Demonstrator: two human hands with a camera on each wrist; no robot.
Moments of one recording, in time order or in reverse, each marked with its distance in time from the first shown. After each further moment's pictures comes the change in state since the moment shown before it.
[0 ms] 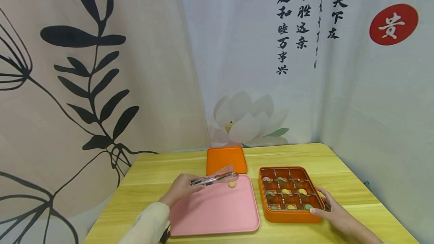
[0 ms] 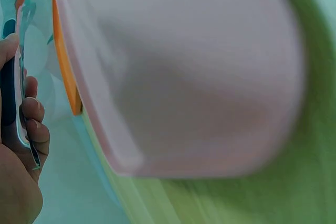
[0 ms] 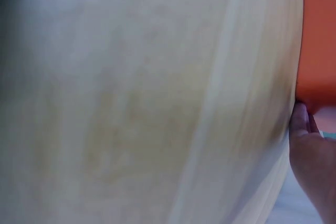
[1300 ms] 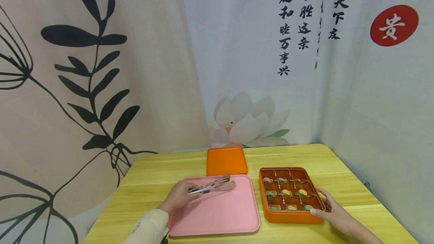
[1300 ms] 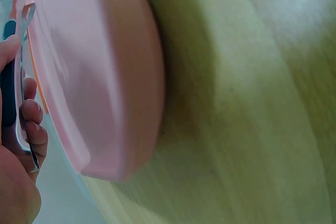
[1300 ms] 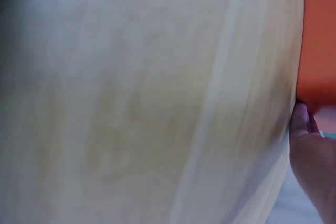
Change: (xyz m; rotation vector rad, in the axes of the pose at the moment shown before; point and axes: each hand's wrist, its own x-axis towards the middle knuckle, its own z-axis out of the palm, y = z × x) left_hand 0.011 -0.051 0.005 0.104 -0.036 0.122; right_hand 0.016 -0.005 0.015 -0.003 0.045 0.018
